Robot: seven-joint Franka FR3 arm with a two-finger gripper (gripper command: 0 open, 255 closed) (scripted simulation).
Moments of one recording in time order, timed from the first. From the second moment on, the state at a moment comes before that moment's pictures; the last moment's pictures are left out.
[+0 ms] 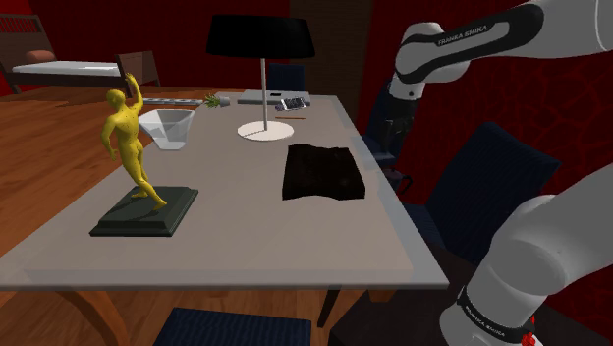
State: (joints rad) arm -0.11 -0.44 -0.27 -2.37 -0.08 1.93 -0.27
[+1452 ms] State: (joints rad) arm -0.21 0.17 -0.47 -2.09 0.11 2.20 -0.65
